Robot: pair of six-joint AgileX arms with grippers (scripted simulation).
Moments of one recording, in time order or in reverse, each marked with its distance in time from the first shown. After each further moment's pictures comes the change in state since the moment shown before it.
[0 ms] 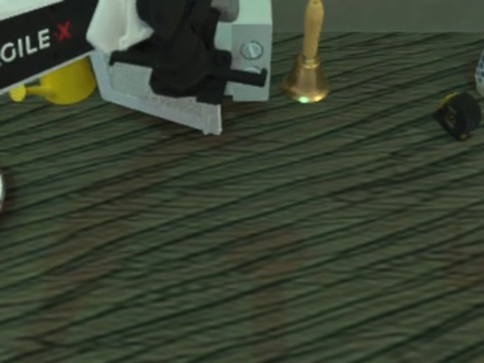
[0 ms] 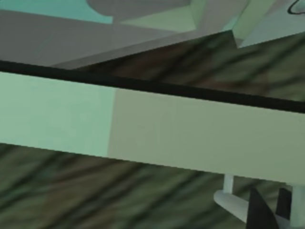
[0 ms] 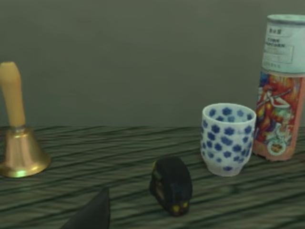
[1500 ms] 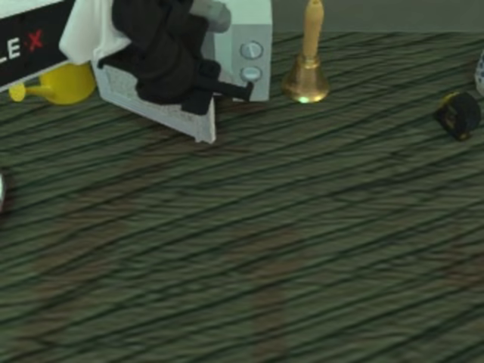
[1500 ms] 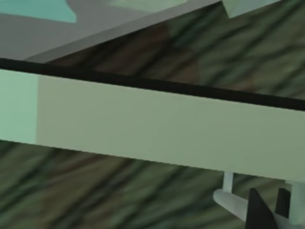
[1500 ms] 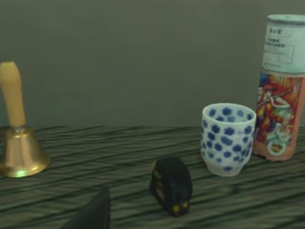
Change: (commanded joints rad) left arm 0.027 -0.074 -0.104 0.038 0.063 0.110; right arm 0.000 0.000 0.000 0.000 0.000 0.000
